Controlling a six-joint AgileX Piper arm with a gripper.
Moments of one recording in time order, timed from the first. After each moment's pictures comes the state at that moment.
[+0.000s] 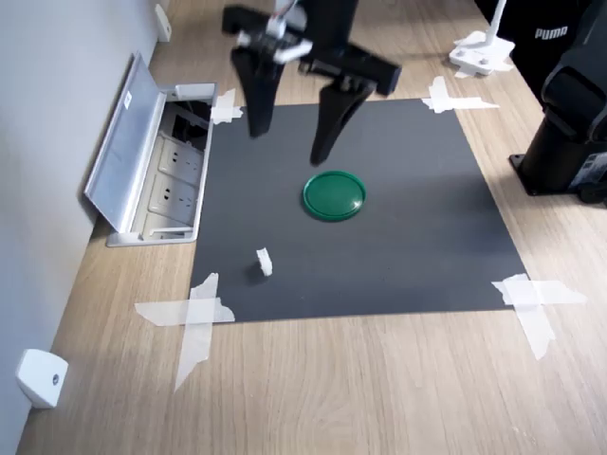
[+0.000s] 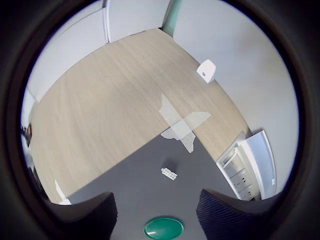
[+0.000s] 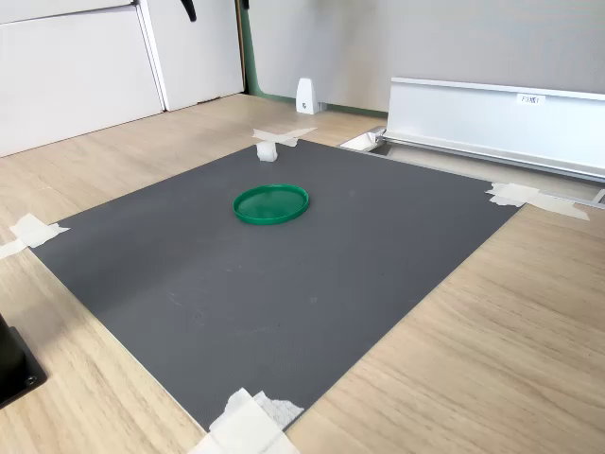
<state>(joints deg) 18.3 97.3 -93.5 5.4 66.3 -33.4</state>
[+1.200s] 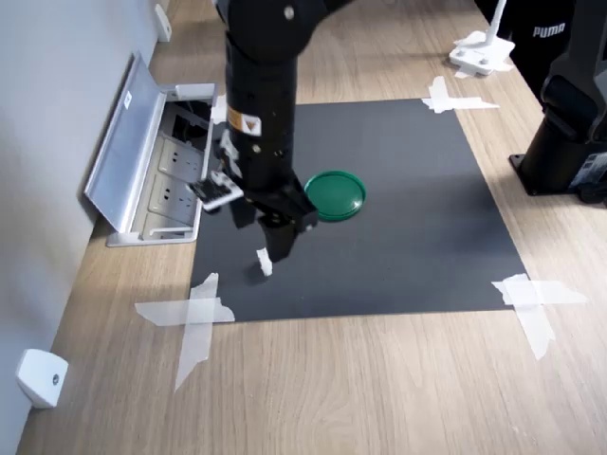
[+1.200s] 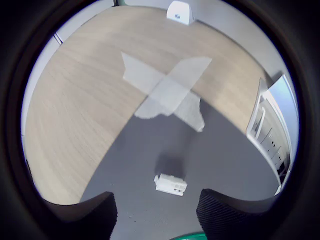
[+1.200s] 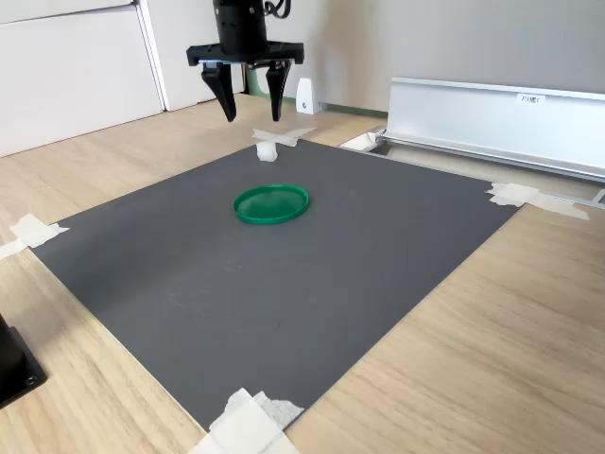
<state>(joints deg) 18.3 110.6 -86.4 3.5 53.6 -17.5</state>
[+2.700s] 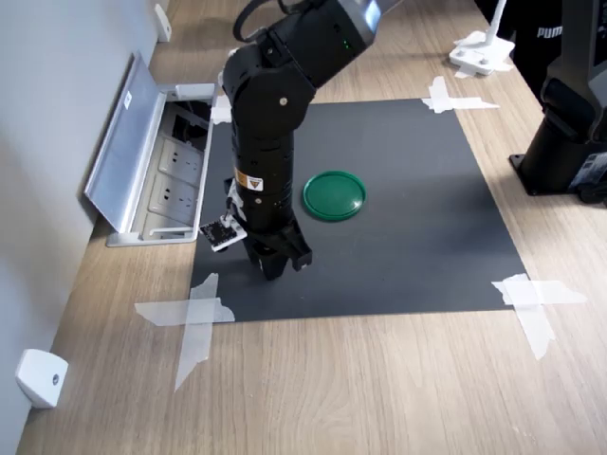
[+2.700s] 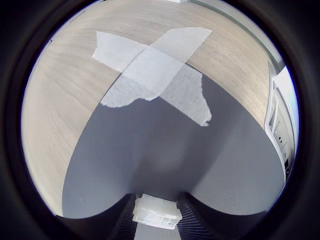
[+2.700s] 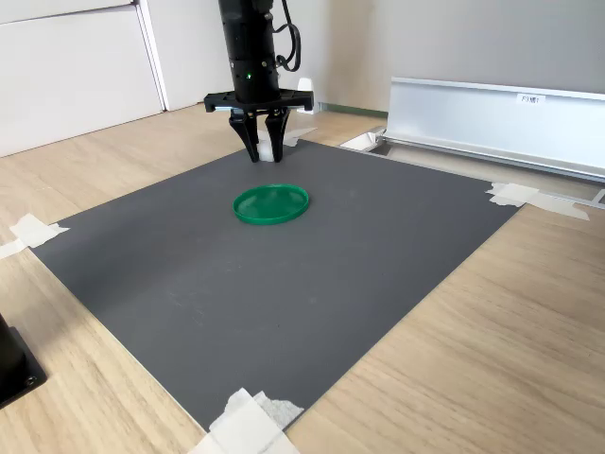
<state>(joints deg) 18.3 116.5 -85.1 1.4 47.9 -16.8</state>
